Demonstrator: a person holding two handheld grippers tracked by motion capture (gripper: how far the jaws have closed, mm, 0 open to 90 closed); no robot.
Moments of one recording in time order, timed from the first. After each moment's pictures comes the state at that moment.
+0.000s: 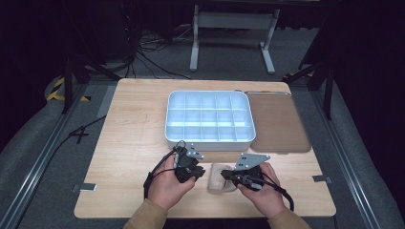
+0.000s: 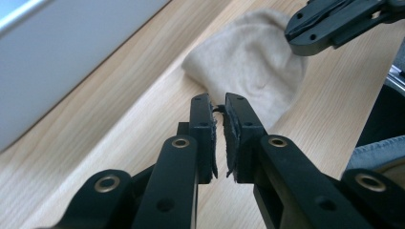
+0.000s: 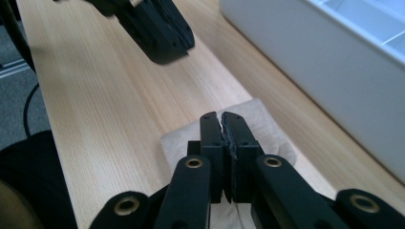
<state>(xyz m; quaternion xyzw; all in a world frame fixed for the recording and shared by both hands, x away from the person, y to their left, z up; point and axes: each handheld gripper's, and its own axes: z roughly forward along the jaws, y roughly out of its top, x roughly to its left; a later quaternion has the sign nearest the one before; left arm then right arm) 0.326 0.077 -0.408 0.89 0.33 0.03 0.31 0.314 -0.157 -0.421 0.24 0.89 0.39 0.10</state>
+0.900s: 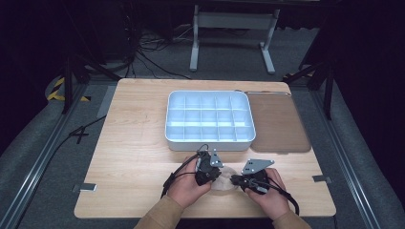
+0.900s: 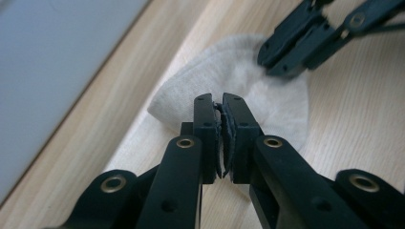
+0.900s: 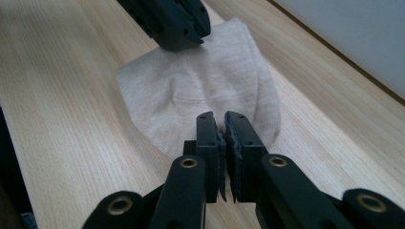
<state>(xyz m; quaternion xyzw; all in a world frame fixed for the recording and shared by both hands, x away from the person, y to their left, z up) 0.337 0.020 -0.438 0.93 0.22 0.07 0.29 0.315 -0.187 -0.457 0.27 0.89 0.35 0.09</state>
